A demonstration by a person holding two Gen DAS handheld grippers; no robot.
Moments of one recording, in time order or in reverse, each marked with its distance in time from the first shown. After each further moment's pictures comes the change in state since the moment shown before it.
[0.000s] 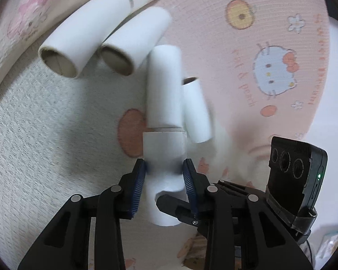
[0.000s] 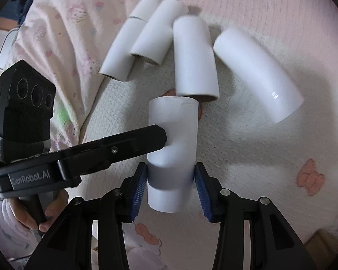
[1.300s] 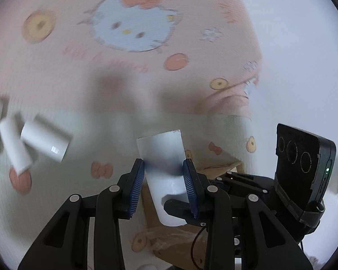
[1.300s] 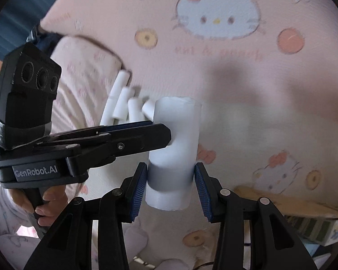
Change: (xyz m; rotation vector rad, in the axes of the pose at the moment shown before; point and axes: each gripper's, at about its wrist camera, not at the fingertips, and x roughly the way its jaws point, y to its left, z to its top) left arm 0.037 -0.265 -0.033 0.527 0.195 -0.023; right arm -0.230 -0.067 -0.085 0.197 -0.313 -0.114
